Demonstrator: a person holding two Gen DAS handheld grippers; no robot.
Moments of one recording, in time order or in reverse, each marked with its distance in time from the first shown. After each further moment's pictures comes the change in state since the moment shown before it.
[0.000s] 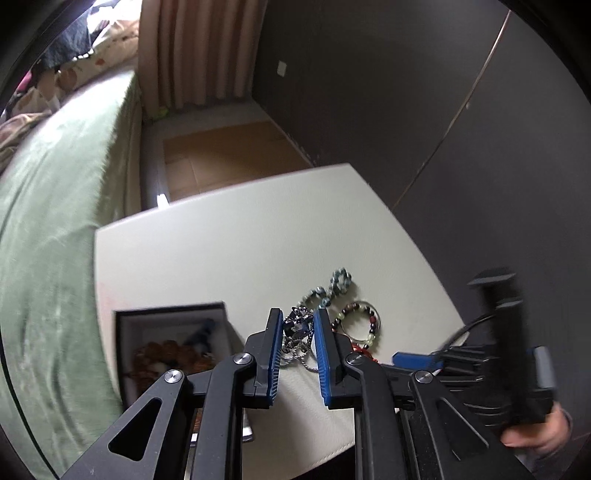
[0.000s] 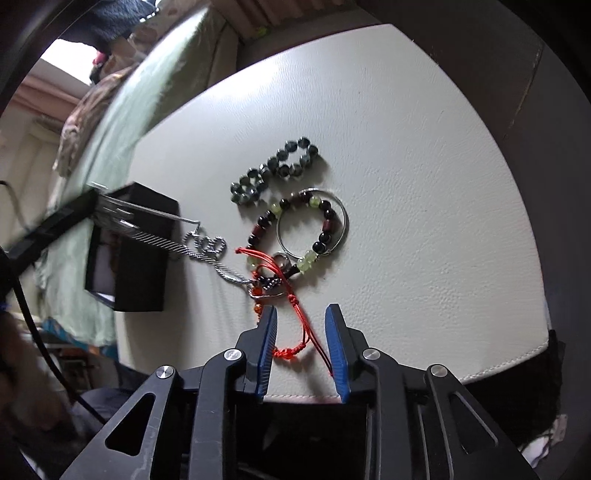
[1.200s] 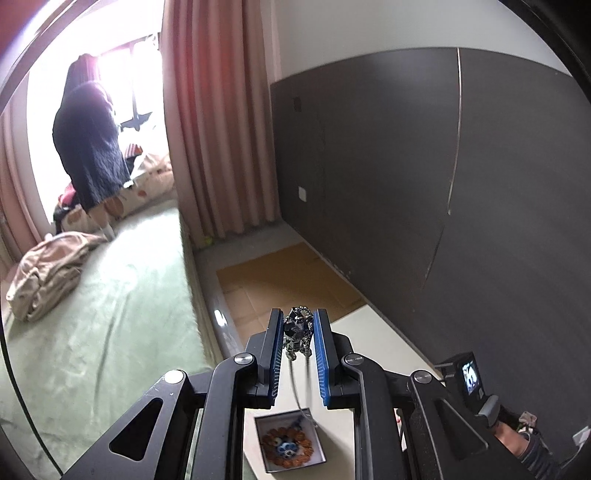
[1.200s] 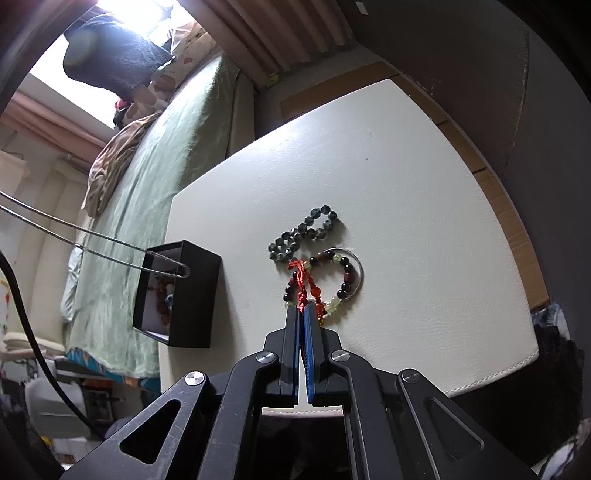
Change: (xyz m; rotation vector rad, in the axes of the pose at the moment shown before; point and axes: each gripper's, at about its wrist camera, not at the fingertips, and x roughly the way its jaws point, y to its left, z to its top) left arm -0.217 -0.033 0.070 0.173 -0.408 0.198; right arm -0.051 -0.004 0.004 0.044 -0.191 0.124
